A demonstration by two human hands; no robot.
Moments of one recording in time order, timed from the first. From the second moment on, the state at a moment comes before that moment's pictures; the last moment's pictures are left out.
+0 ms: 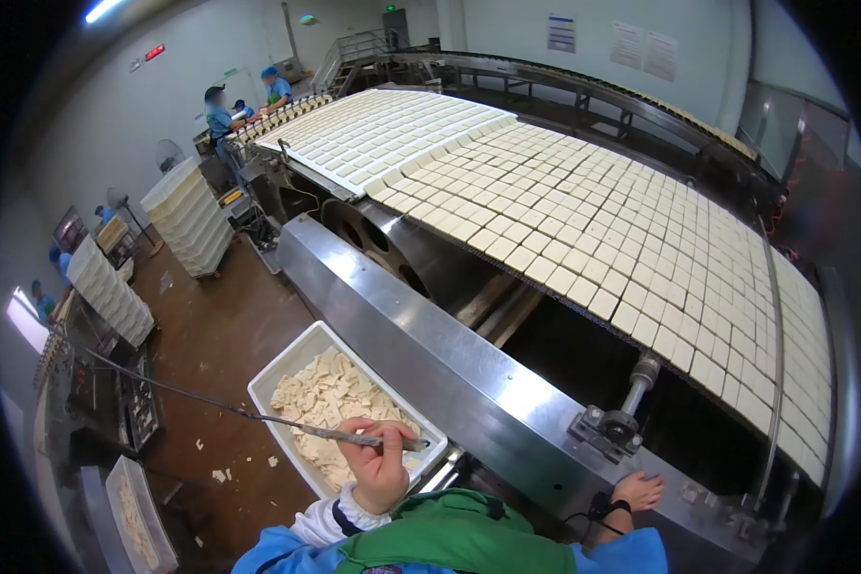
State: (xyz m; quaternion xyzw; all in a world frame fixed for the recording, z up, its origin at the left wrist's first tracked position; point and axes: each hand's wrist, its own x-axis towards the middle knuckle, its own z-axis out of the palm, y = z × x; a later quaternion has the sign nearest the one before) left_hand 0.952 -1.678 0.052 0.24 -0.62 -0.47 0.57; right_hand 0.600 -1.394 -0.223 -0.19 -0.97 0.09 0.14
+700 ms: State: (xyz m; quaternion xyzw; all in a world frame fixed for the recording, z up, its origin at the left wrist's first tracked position) left_hand 0.968 -1.754 0.029 0.26 -0.57 -0.55 0.55; right_hand 0.617 -1.455 -0.244 -0.18 -0.96 0.10 0.18
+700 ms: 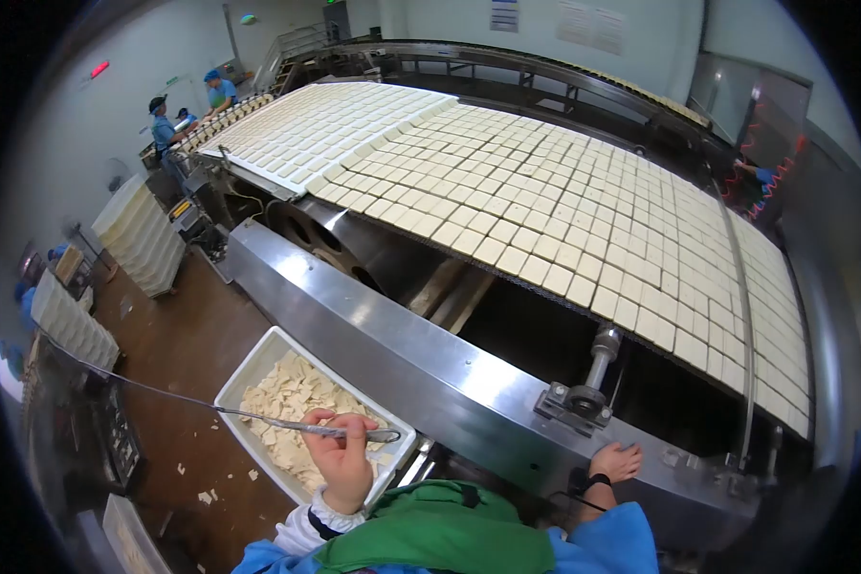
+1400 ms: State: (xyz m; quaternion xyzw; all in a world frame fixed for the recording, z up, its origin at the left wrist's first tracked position) left_hand 1.014 -1.818 0.012 0.26 -0.53 -0.61 0.53; right_hand 0.660 -1.500 -0.204 -0.17 -0.94 0.15 0.25
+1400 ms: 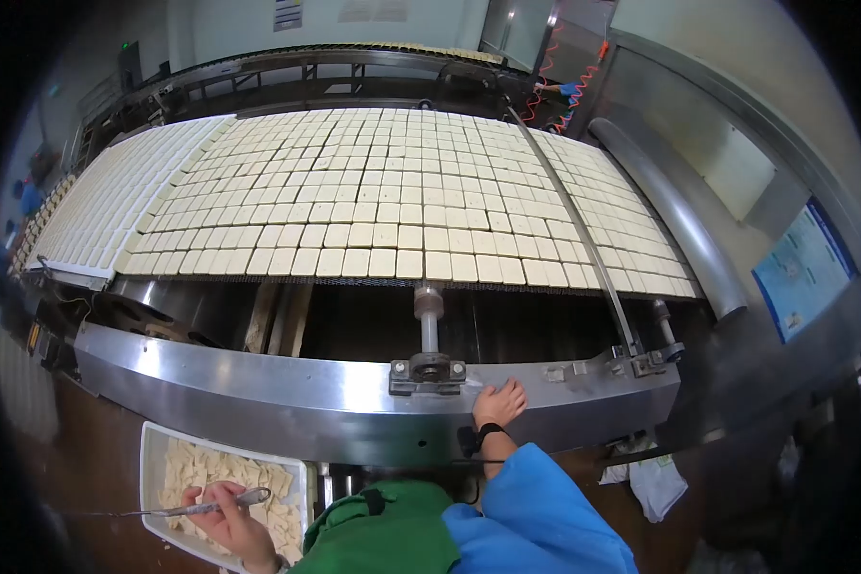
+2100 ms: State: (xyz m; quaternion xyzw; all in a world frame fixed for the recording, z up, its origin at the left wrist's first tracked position) left_hand 1.039 -1.885 0.007 0.26 -0.55 -0.60 0.53; right_hand 0.682 -1.566 -0.208 -0.16 -0.94 0.17 0.25
